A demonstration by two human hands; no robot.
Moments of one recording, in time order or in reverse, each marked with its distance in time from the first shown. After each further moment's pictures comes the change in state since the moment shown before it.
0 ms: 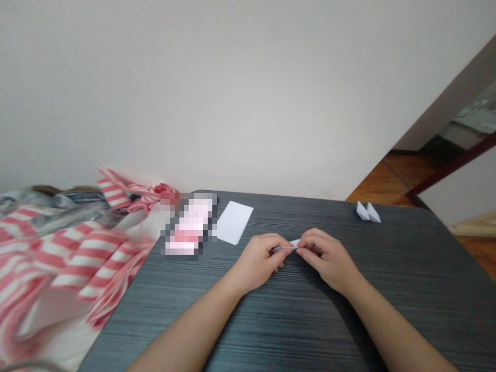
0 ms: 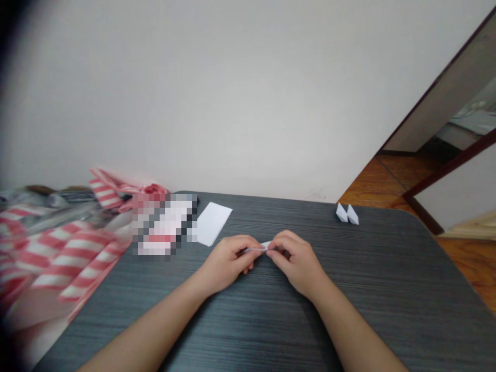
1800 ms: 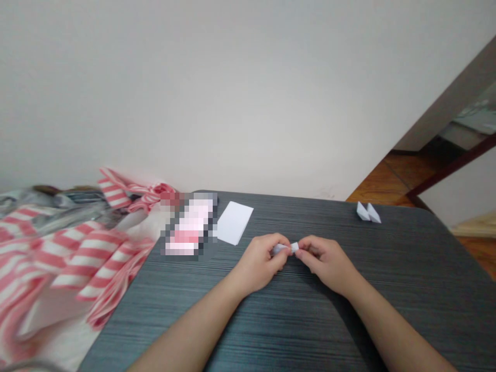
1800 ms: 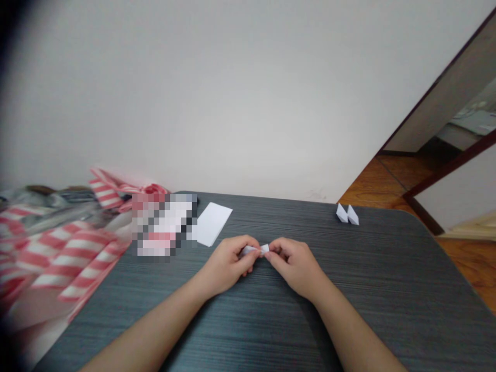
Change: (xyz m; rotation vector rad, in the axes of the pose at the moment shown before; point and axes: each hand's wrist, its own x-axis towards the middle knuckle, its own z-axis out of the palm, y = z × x) left_hand -0.001 0.007 -0.001 0.105 0.039 -0.022; right_hand -0.002 0.000 0.006 0.048 -0.084 0.195
